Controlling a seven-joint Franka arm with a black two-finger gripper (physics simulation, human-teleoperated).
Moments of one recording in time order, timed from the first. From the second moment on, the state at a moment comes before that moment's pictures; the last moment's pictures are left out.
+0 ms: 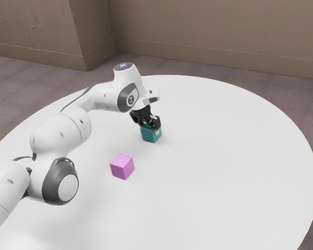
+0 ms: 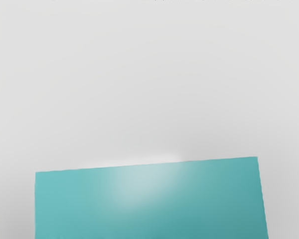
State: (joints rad) arm 0.06 1.37 -0.10 -0.36 0.01 1.92 0.17
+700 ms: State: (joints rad) arm 0.06 0.50 -0.03 -1.63 0.01 2.23 0.09
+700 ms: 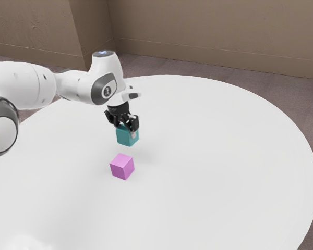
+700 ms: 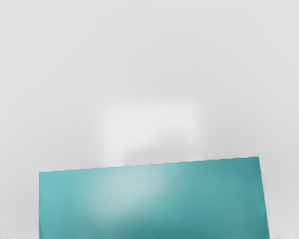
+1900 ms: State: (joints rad) arm 0.04 0.24 -0.03 -2.12 0.01 2.59 0.00
